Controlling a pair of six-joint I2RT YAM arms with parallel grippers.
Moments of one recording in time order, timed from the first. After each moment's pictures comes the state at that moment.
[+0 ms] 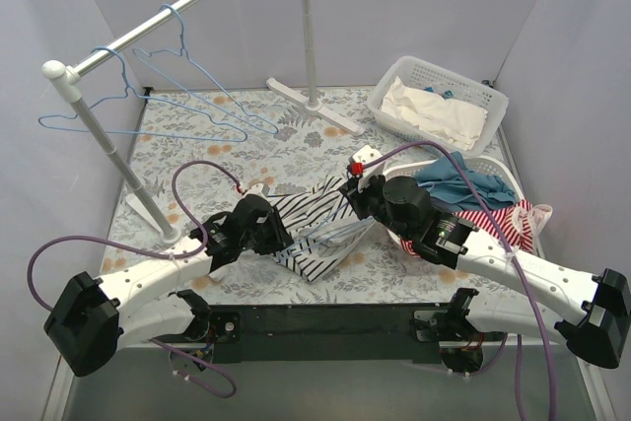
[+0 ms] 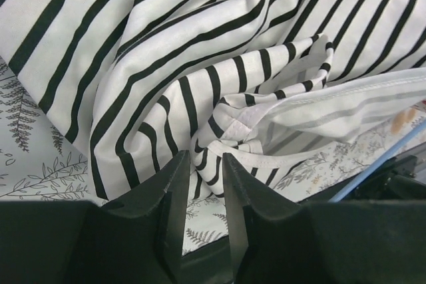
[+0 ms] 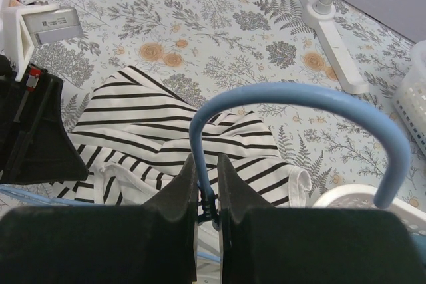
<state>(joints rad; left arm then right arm) -0.75 1.04 0.54 -0.29 0.00 -0.90 1.00 1.01 0.79 -0.04 0.26 -0.01</state>
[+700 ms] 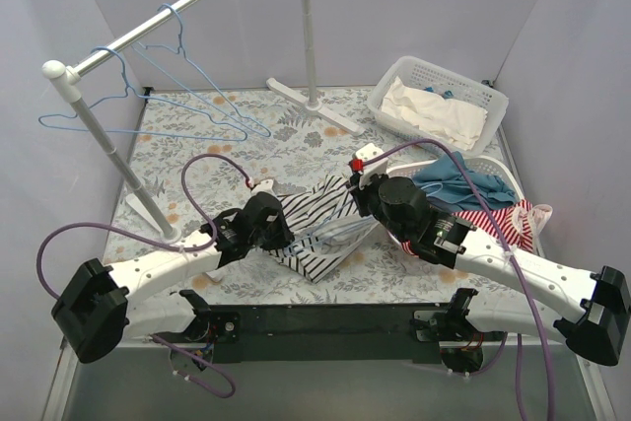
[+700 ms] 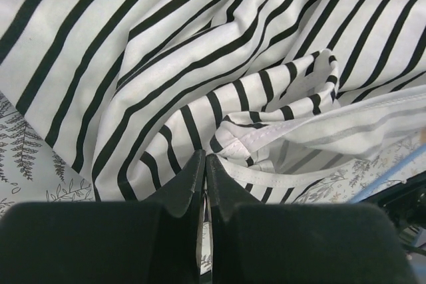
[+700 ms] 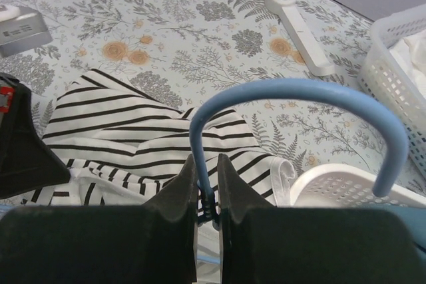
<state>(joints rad) -0.81 1.15 0.59 -0.26 -0.12 -0.84 1.01 1.02 0.80 -0.07 0.39 0.01</state>
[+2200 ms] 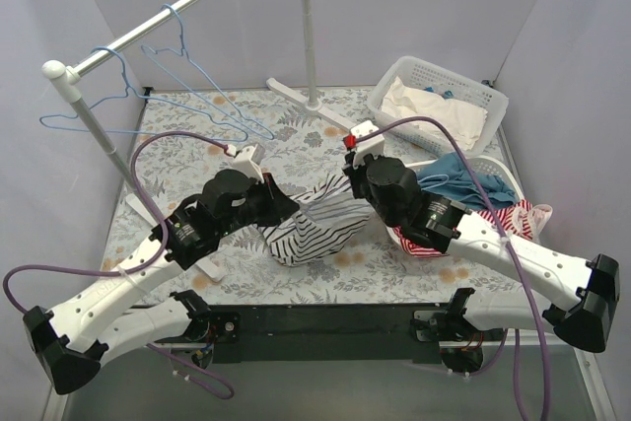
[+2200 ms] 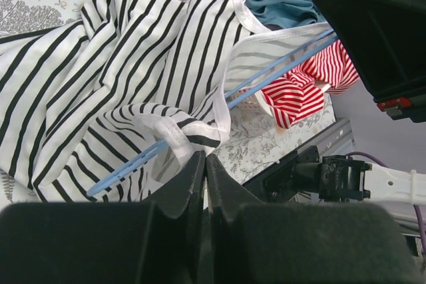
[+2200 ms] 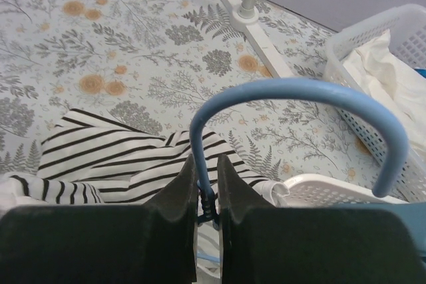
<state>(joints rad) -0.81 0.89 0.88 -0.44 -0.04 -0.77 1.03 1.13 1.01 -0.19 0.56 0.03</state>
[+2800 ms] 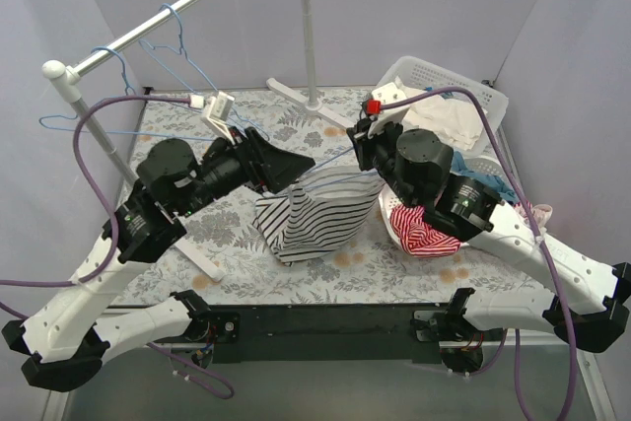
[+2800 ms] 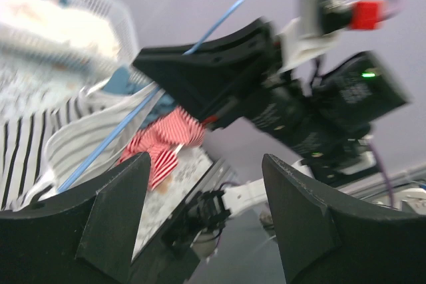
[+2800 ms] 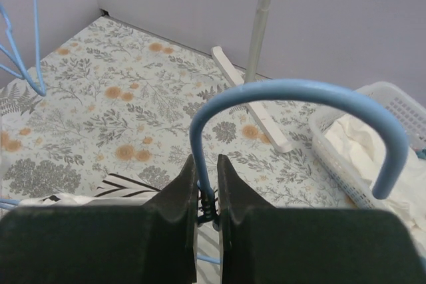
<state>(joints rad) -0.81 0.91 1.27 -0.39 0.12 -0.76 1.03 1.13 1.30 -0.27 0.53 0.01</state>
